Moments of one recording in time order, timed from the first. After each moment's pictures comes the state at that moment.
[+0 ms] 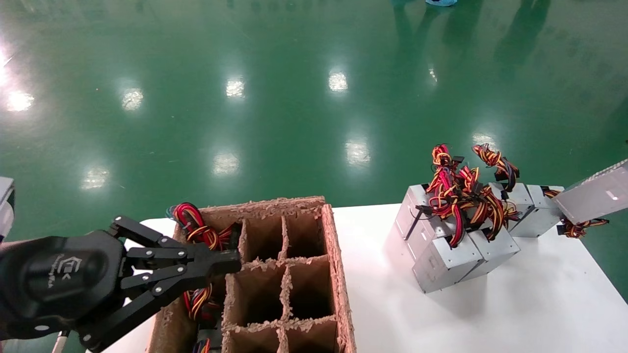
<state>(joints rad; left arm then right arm) -1.10 0.56 0.42 -1.25 0.63 1.44 -0.11 0.80 -0.15 -0.13 1.04 -0.84 -0.69 0.76</state>
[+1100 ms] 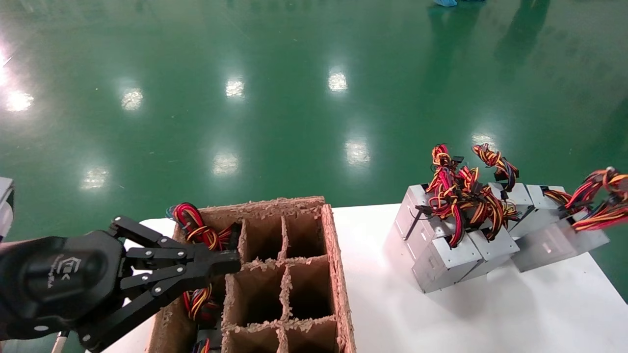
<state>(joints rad) -1.10 0.56 0.42 -1.25 0.63 1.44 -0.11 0.48 -0.12 -0.08 1.17 -0.73 -0.64 0.72</state>
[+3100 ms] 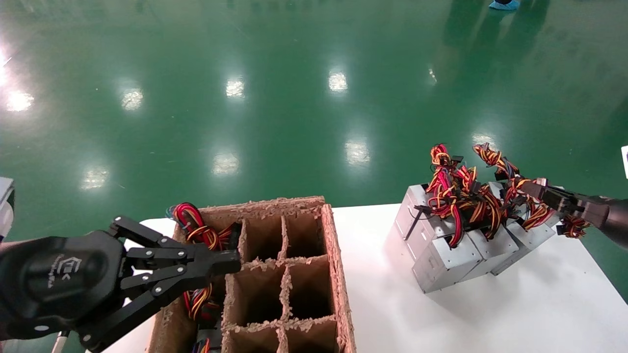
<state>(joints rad) -1.10 0.56 0.42 -1.25 0.63 1.44 -0.11 1.04 -0.43 -0.50 1.13 -1.27 -0.61 1.04</state>
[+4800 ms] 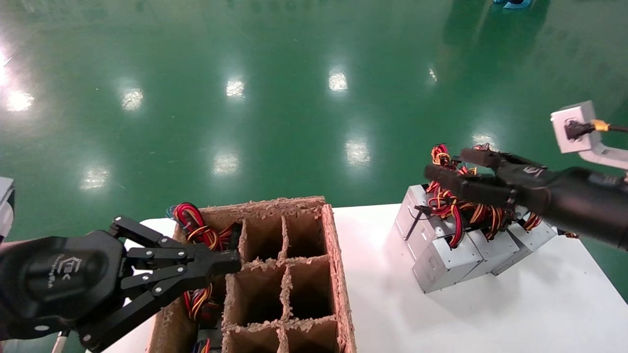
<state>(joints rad) -1.10 0.56 0.42 -1.25 0.63 1.44 -0.11 1.09 -0.53 -0.37 1.24 -1.01 -0.94 0.65</state>
